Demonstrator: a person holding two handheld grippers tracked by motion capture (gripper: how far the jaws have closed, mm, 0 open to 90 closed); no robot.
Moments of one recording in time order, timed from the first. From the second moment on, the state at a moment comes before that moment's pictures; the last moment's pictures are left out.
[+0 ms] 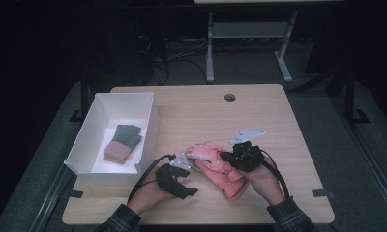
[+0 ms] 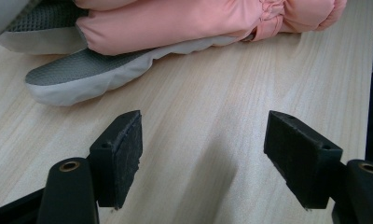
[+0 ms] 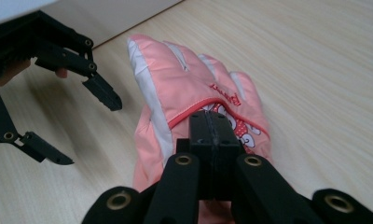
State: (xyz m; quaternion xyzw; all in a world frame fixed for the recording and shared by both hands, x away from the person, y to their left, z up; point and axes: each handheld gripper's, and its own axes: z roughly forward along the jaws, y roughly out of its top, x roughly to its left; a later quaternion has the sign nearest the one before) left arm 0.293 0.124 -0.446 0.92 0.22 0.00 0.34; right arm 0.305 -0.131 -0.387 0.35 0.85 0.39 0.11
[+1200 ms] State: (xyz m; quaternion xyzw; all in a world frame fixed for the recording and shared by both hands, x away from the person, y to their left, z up) left arm 0.287 0.101 -0.434 0.91 0.21 -0.02 0.36; right arm 0.328 -0.236 -0.404 0.36 0.83 0.42 0.11
